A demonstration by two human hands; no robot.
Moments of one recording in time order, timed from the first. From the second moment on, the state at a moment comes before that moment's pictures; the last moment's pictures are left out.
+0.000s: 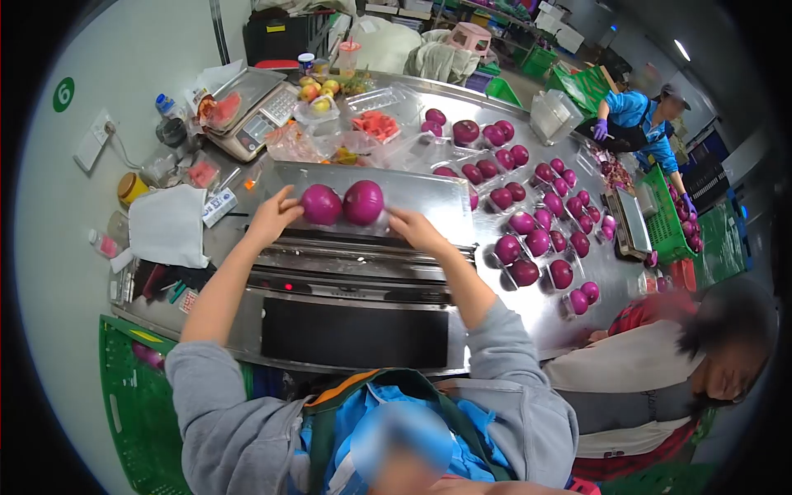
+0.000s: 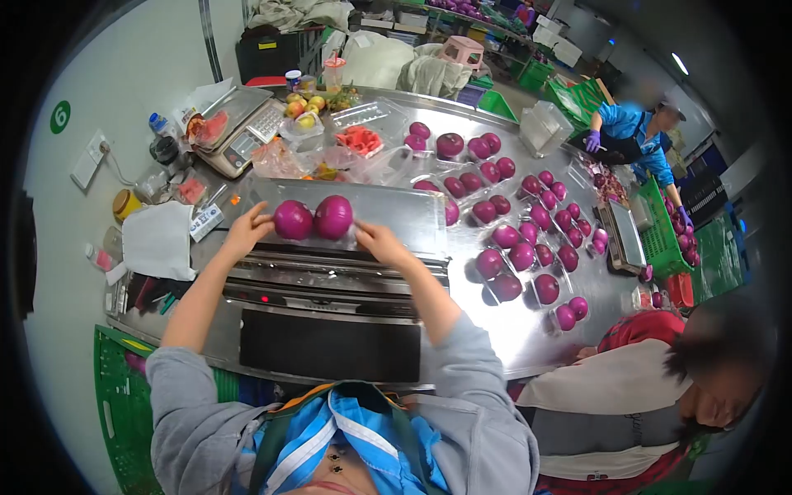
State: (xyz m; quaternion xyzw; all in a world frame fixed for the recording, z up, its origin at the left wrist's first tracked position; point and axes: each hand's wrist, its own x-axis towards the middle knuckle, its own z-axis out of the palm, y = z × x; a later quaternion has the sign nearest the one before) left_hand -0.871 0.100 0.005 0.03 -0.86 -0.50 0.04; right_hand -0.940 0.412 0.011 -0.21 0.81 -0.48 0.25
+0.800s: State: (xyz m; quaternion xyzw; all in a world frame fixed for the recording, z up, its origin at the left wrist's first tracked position) left_hand -0.807 0.074 0.111 -0.04 -0.59 -0.80 0.10; right_hand -0.879 0.439 0.109 -0.24 0.59 -0.77 -0.05
